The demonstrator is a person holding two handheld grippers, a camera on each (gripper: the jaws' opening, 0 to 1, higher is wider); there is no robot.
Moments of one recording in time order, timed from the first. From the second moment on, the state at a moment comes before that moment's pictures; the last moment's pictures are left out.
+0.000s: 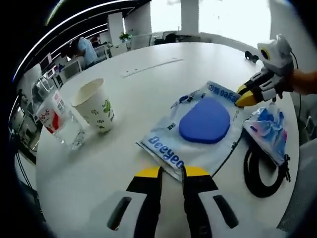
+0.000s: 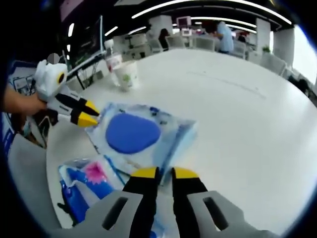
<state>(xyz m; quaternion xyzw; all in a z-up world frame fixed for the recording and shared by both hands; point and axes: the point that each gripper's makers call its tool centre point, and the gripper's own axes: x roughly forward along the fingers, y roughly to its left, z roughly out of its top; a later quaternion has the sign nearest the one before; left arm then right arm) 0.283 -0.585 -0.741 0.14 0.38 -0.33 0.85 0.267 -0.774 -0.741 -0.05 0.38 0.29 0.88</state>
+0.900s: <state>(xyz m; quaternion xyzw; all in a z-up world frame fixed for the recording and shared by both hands) 0.280 -0.590 -0.739 0.03 0.42 -0.29 0.86 0.268 -0.773 -0.741 -0.05 0.38 0.28 0.88</state>
